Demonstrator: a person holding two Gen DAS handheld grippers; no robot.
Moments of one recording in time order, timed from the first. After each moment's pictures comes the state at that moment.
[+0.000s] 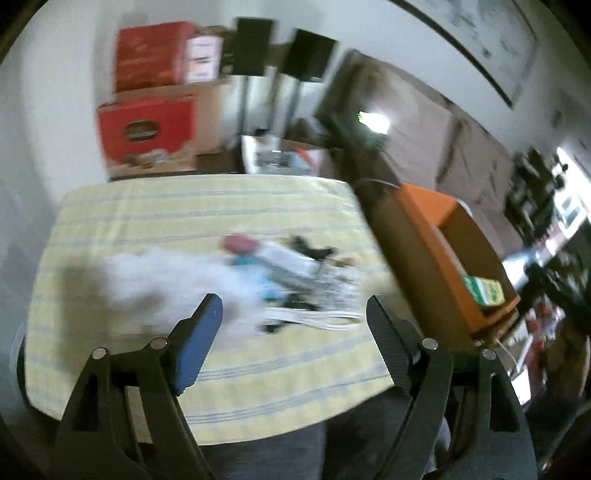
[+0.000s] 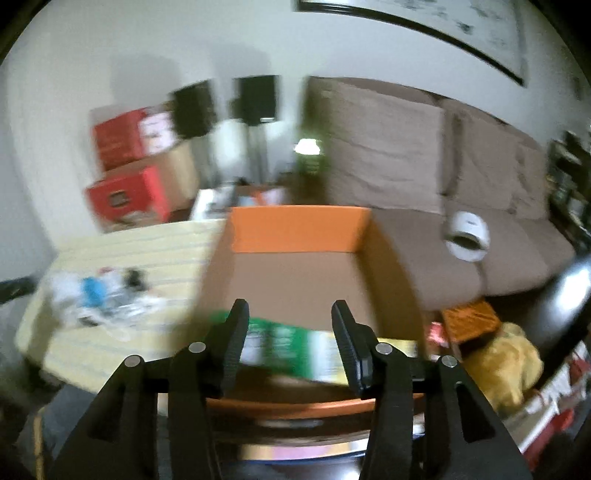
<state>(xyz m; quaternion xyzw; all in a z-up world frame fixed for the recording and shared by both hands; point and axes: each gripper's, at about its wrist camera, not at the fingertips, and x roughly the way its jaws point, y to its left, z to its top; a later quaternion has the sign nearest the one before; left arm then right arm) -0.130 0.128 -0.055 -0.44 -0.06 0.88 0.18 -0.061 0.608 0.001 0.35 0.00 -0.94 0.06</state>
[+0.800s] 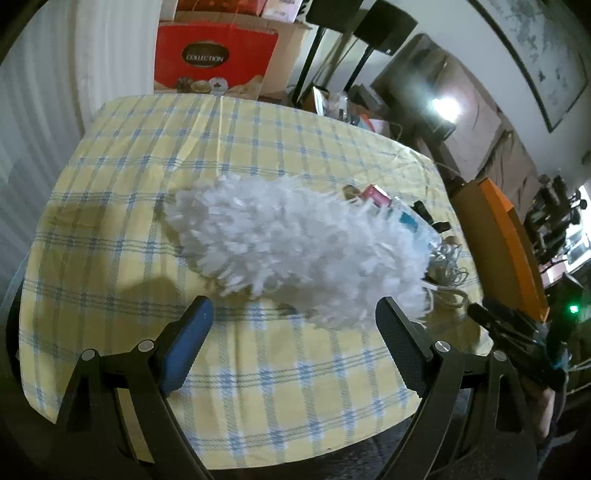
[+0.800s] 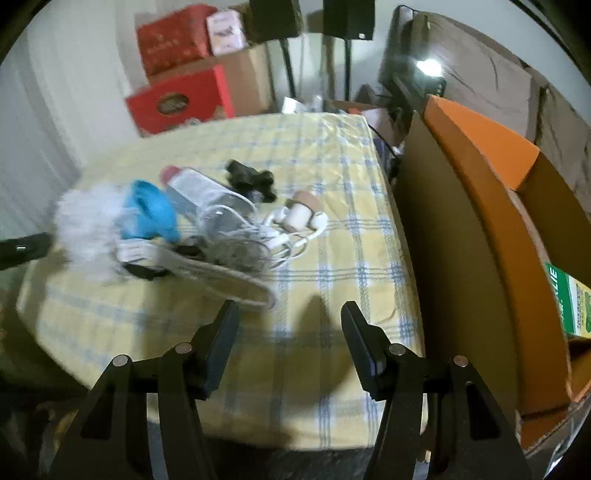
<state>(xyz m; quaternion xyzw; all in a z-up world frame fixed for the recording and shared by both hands) -0.174 0.022 -0.157 -0.52 -0.12 0.83 0.15 -0.118 0.396 -0.137 0.47 0.03 -0.88 0.10</state>
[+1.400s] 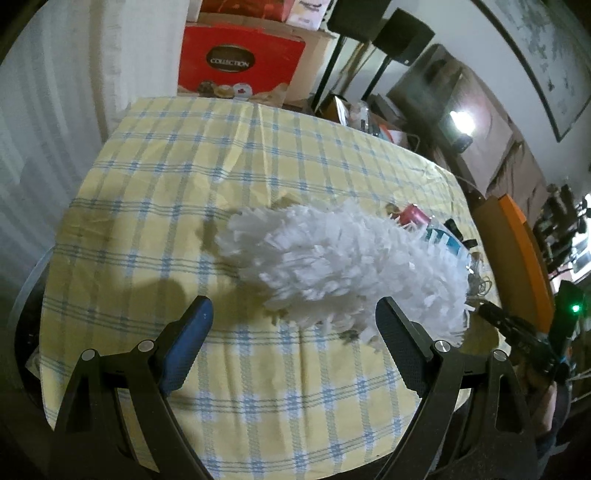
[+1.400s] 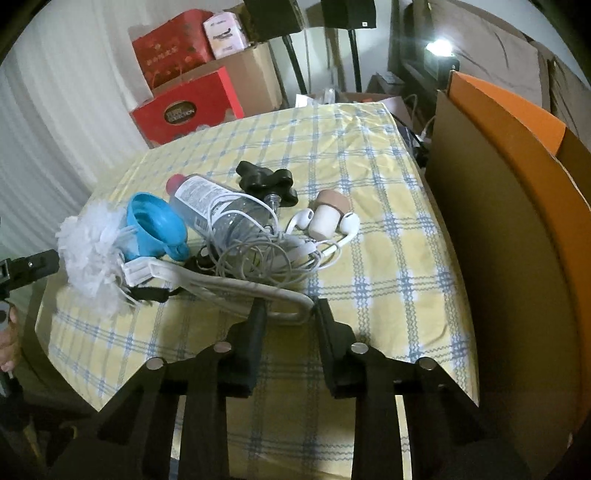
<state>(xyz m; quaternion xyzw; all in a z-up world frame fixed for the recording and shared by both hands) -0.186 -0.020 -0.168 -0.51 -0.12 0.84 0.13 -0.134 0.395 -0.152 0.47 -0.04 -0.87 0.14</state>
